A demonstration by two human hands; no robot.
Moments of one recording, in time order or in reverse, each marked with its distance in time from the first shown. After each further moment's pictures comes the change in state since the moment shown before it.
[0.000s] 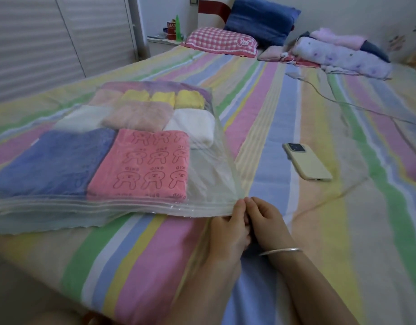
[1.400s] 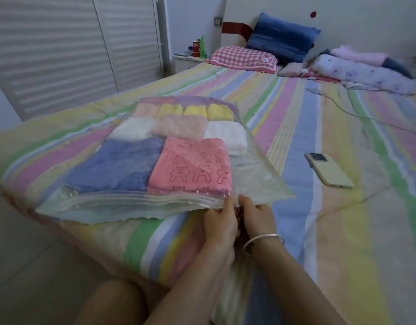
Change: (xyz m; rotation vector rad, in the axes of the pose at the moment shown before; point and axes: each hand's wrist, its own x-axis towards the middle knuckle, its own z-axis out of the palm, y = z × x) left_hand -0.007 0.021 -0.067 0.008 0.233 0.081; right_hand -0.029 -0.057 0.071 0.163 0.132 0.358
